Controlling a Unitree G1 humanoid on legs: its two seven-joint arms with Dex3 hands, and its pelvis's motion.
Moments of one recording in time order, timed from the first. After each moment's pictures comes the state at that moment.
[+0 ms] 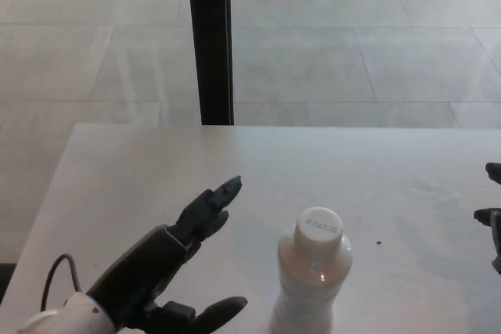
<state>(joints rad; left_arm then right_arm) -0.04 0.49 -0.27 -0.36 -0.03 0.19 -0.34 -0.14 -0.39 -0.16 0.34 0.07 -0.26 0.10</state>
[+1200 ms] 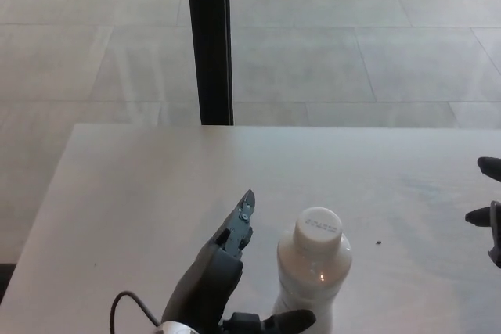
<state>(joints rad) -0.02 0.14 -0.42 -0.22 0.36 0.36 0.00 -0.14 -0.36 -0.16 0.29 0.05 -0.25 0.09</state>
